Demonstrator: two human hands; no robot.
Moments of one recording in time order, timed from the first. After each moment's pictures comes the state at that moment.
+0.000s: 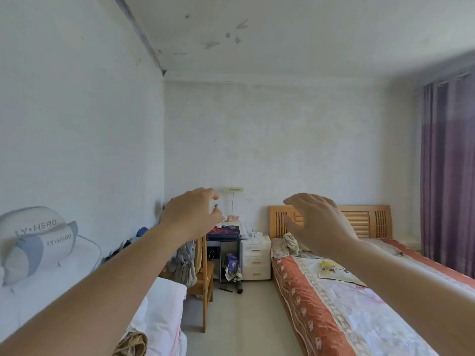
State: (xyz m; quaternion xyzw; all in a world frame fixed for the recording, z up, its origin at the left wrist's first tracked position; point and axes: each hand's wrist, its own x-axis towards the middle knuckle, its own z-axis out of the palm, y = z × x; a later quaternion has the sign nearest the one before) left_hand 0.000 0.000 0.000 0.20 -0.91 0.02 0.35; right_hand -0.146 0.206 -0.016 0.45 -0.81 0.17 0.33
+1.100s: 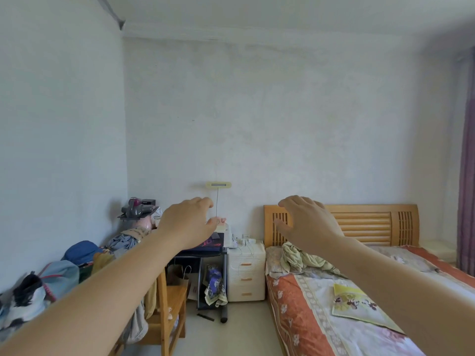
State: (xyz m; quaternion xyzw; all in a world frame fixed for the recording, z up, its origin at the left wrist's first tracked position) left_hand -0.579 -0.294 -0.037 0.22 -0.93 0.07 0.29; right_hand -0.732 -0.100 -0.041 0.45 -0.83 0.14 0.29
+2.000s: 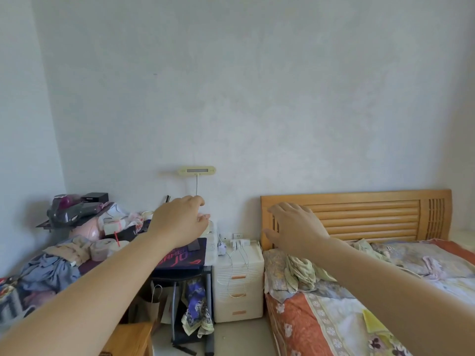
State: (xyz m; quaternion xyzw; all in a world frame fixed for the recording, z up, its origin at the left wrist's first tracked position) left_hand -1.058 -0.660 -0.089 0.22 -0.94 0.05 0.26; right_hand -1.203 -0.459 -0.103 0.45 -0.86 0.09 0.21
